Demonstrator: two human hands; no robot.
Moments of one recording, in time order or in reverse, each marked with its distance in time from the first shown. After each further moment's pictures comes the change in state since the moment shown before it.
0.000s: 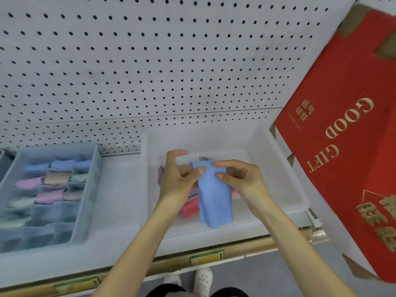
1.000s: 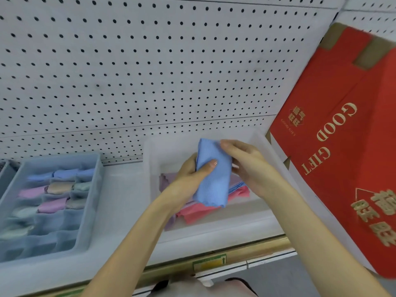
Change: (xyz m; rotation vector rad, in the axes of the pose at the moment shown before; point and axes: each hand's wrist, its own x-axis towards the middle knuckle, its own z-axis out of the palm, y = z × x) left_hand 0.000 0.023 0.003 -0.038 -0.386 -0.049; right_hand 0.014 -0.051 0.007 0.056 -0.029 0.138
